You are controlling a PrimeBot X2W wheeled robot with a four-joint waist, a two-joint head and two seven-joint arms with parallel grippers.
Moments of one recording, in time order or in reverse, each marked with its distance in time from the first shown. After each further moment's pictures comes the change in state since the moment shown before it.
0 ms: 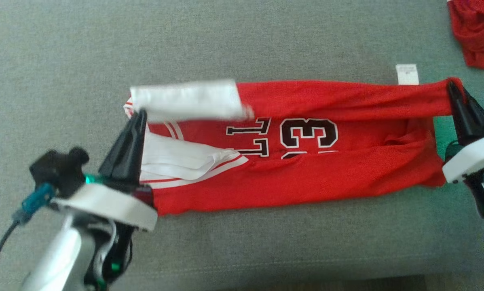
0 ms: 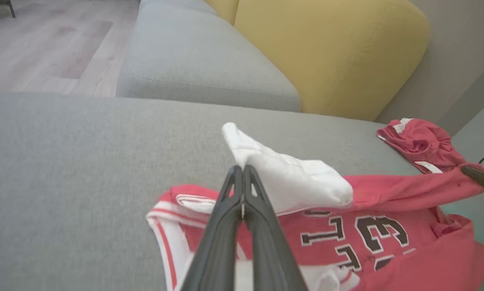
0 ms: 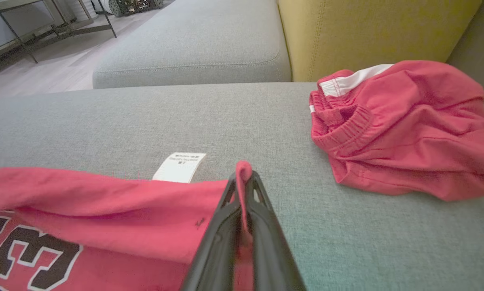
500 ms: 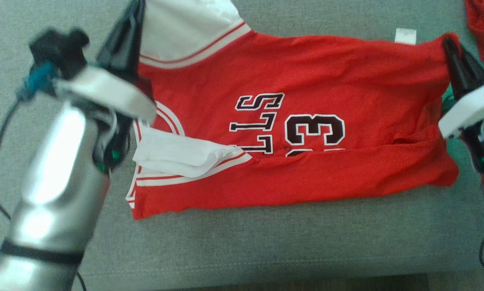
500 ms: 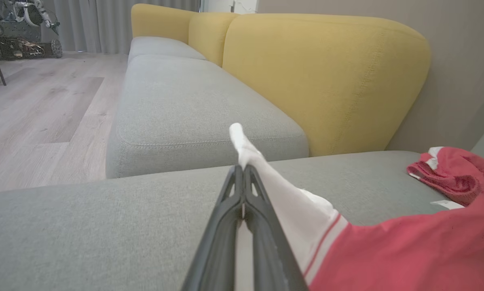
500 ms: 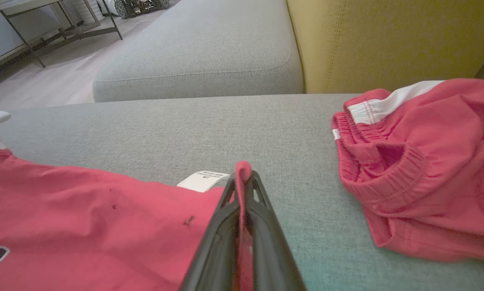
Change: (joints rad) left arm -0.540 -0.114 -0.027 0.567 0.064 -0.219 -0.136; right arm -0.246 -0.009 0.089 0.181 0.047 0.000 0.012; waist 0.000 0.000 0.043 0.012
